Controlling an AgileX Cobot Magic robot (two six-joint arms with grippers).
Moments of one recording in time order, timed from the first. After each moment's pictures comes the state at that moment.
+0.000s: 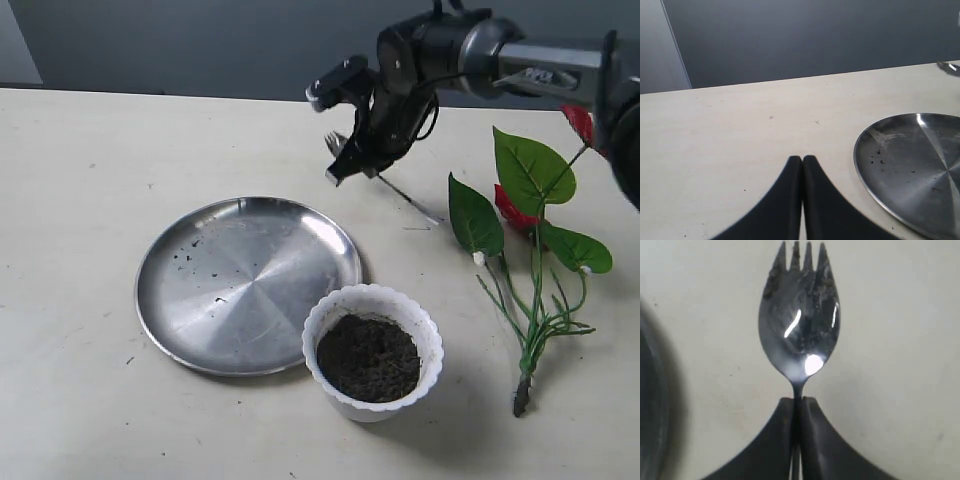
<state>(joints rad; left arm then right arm) -0.12 0.00 0.00 0.09 0.25 -0.04 0.46 2.26 -1.82 -0.13 0.83 -0.25</state>
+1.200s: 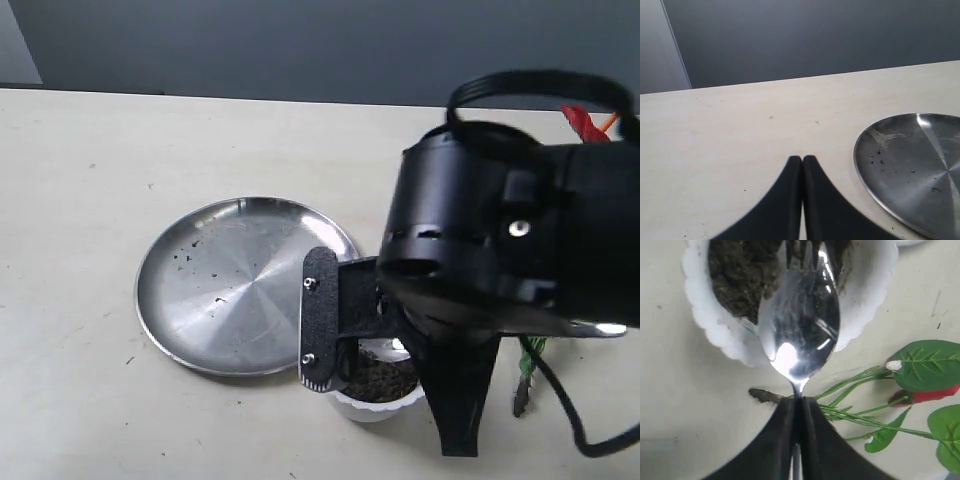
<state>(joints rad) -0.12 0.00 0.00 0.09 0.25 -0.04 1.10 1.56 -1.04 -0.45 1.22 -0.26</state>
